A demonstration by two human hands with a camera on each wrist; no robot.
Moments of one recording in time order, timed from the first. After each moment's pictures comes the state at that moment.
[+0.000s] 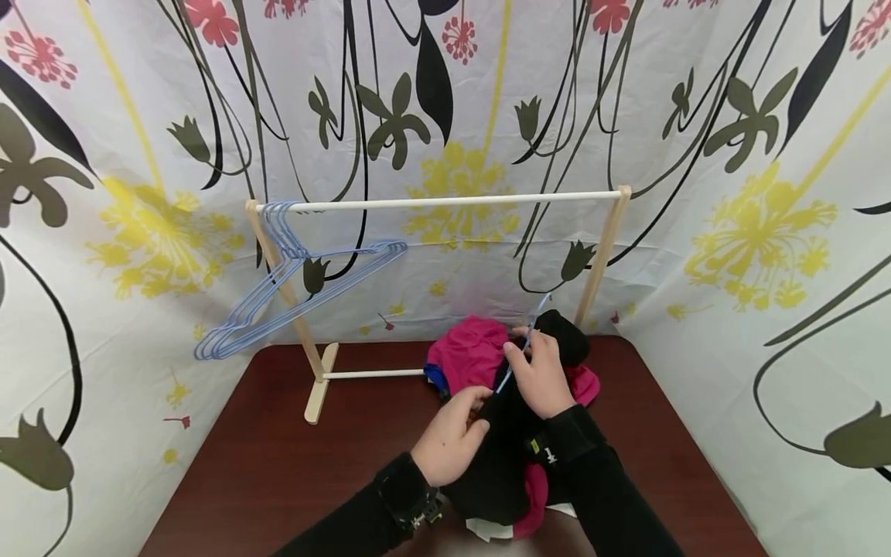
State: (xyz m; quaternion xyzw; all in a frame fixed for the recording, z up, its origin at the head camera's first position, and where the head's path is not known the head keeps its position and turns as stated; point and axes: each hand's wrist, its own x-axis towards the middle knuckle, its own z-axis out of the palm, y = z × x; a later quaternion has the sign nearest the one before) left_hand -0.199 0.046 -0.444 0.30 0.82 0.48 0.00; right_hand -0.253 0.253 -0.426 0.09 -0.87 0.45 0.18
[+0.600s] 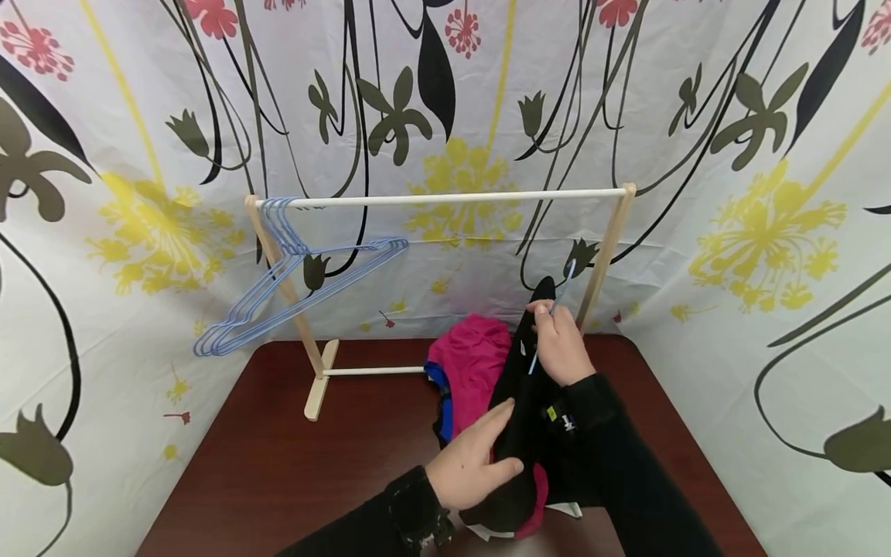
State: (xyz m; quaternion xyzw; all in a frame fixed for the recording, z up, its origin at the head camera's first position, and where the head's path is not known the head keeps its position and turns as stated) left_hand -0.182 0.059 -0.446 0.37 0.82 0.42 0.11; right_hand -0.266 0.275 -0.379 0.10 -0.84 0.51 0.13
